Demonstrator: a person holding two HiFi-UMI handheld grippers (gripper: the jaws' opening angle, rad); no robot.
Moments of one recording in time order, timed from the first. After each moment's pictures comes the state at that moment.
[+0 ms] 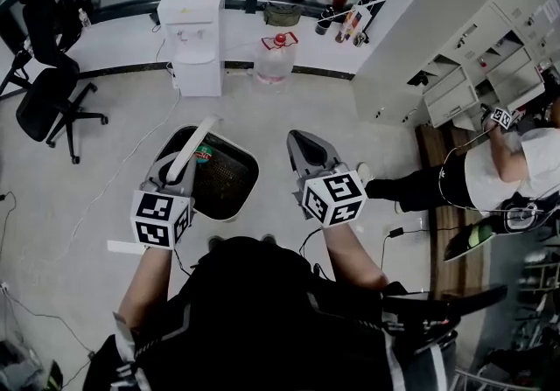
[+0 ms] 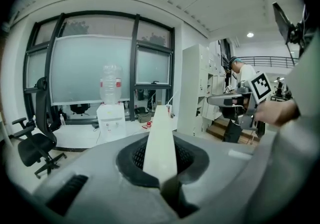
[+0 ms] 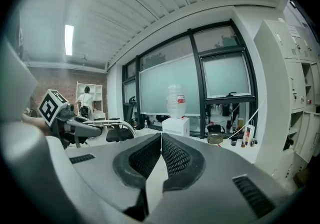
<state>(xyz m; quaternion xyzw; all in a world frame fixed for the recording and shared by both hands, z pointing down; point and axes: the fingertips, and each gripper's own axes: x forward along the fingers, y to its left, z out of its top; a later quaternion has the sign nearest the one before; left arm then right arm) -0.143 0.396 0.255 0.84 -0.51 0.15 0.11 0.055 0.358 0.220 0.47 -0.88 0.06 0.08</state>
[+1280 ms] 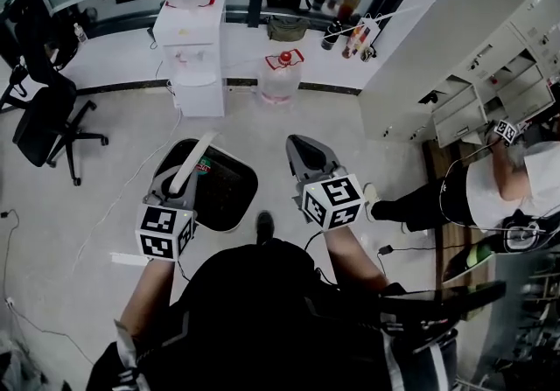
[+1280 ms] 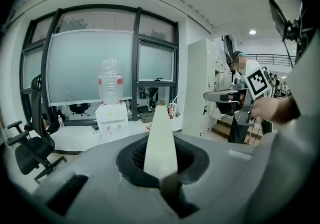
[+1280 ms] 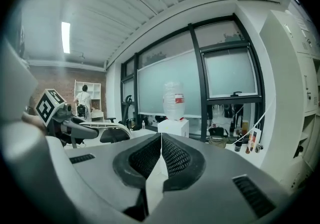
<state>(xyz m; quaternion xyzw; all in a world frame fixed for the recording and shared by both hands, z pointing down) -0.159 0.277 0.273 0.84 -0.51 0.17 0.12 0.037 0.224 0.231 0.46 -0.88 0.06 0.09</state>
